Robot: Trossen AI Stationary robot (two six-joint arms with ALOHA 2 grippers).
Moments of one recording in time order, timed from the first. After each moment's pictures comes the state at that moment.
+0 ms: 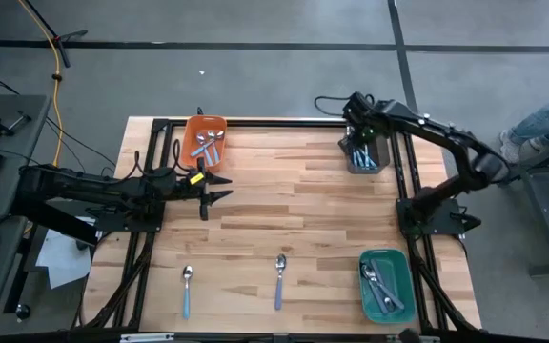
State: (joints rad) left arm 0.07 0.77 0.17 0.48 -0.09 0.04; right arm -0.75 1.46 1.13 -0.95 0.17 0.18
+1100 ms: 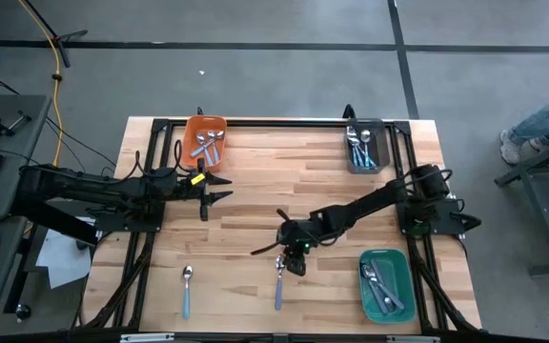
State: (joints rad) left arm 0.07 0.77 0.17 0.46 -0.09 0.05; right arm 0.24 1.92 1.13 -0.12 -0.21 0.52
